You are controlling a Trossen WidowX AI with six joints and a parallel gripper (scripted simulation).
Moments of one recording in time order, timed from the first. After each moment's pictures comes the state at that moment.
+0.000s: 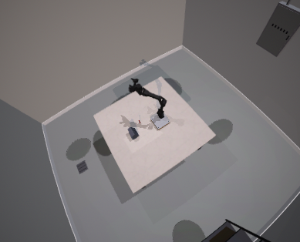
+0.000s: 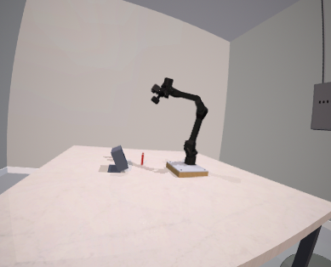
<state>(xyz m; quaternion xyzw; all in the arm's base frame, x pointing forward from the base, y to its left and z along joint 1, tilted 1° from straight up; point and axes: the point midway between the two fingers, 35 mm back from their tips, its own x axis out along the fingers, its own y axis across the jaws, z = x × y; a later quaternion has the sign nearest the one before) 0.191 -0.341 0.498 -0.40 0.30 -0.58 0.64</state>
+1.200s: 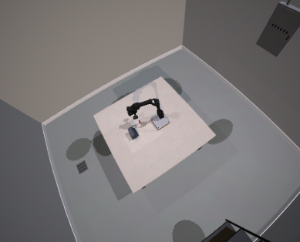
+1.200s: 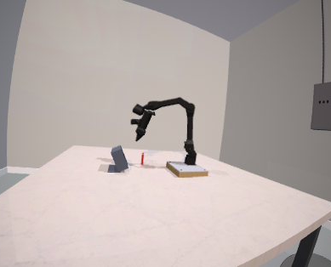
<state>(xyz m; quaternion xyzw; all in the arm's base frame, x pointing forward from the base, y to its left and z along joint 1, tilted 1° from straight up) 0.338 -0.162 0.156 -0.03 0.58 -0.13 0.80</state>
